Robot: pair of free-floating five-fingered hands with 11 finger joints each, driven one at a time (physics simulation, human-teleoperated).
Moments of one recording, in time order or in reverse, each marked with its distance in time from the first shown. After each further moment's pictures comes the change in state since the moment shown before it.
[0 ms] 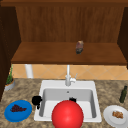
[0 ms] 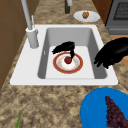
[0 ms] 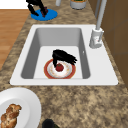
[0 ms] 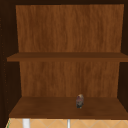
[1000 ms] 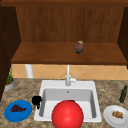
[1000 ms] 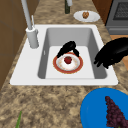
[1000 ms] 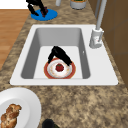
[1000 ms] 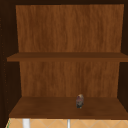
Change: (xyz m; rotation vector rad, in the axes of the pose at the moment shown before) left hand 0.000 0.000 0.000 0.000 0.000 0.000; right hand 0.020 -0.026 0.003 0.412 0.056 0.070
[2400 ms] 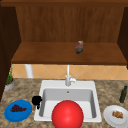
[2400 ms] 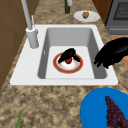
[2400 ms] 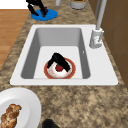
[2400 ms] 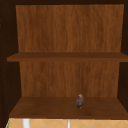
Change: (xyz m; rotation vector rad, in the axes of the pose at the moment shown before) left hand 0.000 0.000 0.000 0.000 0.000 0.000; right hand 0.008 0.052 -0.033 0.035 0.032 0.029
